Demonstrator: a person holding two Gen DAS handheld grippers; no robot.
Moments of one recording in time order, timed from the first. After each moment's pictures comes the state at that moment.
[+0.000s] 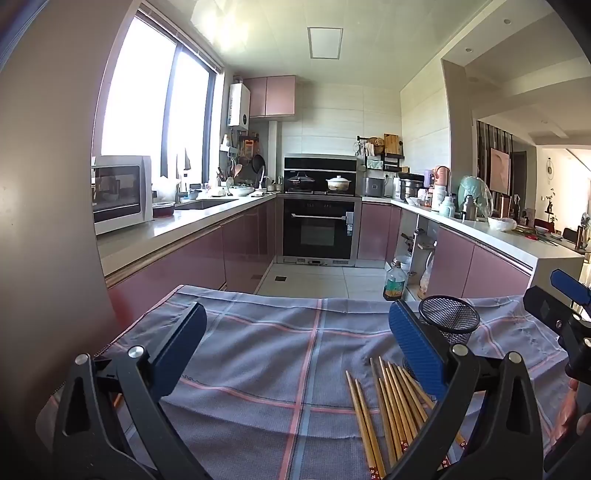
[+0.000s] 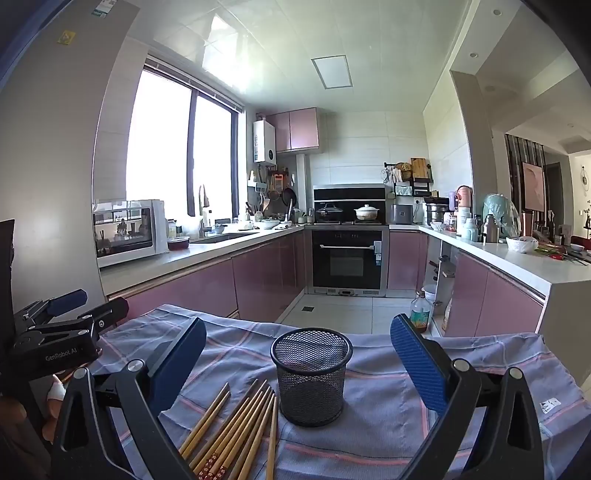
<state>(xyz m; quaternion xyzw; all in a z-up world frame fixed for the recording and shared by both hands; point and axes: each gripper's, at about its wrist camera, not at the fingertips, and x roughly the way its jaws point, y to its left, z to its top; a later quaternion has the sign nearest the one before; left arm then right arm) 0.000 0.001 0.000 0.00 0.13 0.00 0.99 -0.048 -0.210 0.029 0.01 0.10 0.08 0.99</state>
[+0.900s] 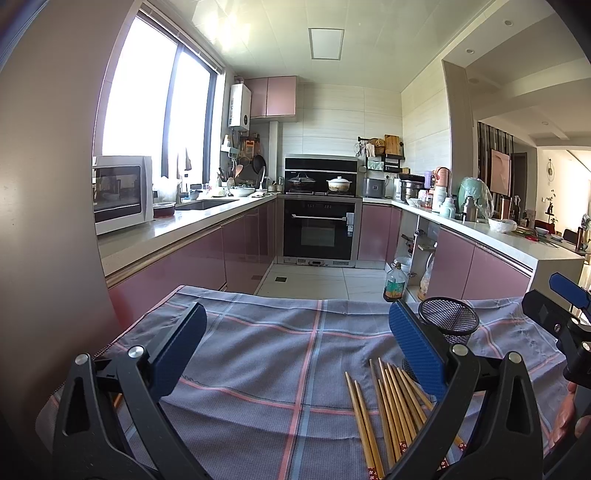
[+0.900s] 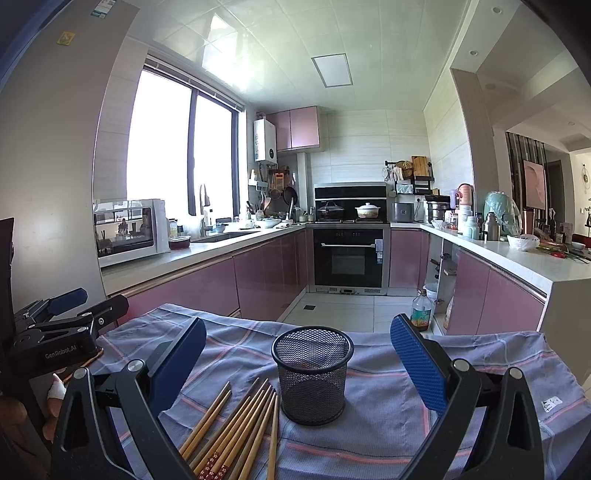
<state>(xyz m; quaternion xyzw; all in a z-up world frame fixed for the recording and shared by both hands) -0.001 -0.001 0.001 -0.01 0.13 0.00 0.99 -0.048 -0.211 0.025 0.01 0.10 0.09 0.99</state>
